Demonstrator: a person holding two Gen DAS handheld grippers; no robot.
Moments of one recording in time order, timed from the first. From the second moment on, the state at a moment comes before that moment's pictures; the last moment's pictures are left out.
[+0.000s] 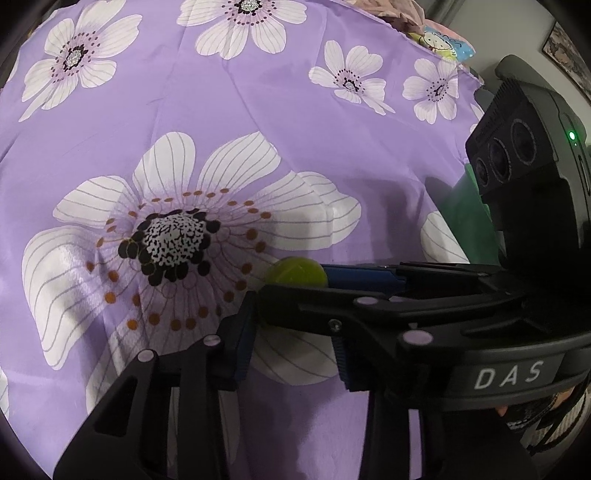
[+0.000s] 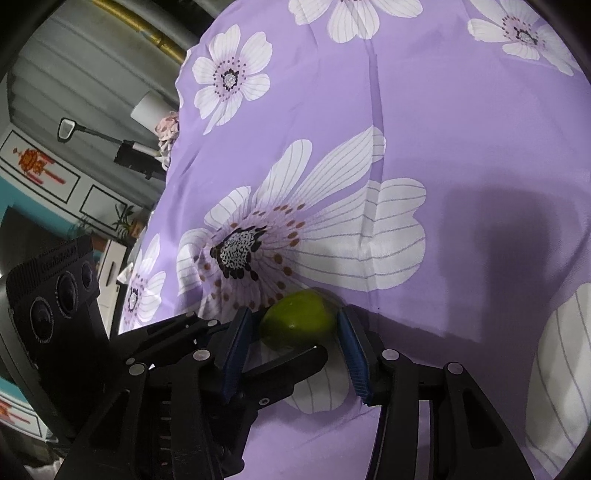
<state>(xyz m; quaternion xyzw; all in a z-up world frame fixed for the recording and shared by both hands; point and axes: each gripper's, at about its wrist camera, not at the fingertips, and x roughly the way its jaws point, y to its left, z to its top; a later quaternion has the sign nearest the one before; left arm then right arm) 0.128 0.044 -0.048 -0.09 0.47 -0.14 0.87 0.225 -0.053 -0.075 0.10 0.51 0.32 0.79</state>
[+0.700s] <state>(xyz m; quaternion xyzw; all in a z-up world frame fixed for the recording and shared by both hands) 0.130 0.044 -0.050 -0.08 0.47 -0.14 0.87 0.226 -0.057 -0.074 0.10 0.51 0.32 0.79</state>
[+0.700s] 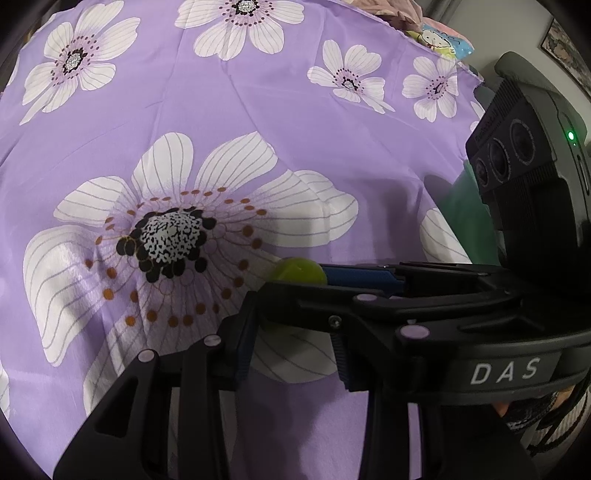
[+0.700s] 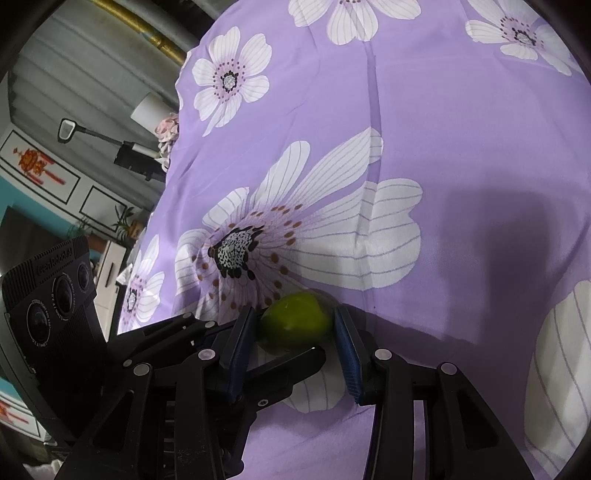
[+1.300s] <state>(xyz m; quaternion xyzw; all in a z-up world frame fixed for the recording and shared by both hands) 0.108 0.039 -0.038 -0.07 0.46 -0.14 0.87 0.209 -0.061 -0.065 0.11 0.49 0.32 0.80</state>
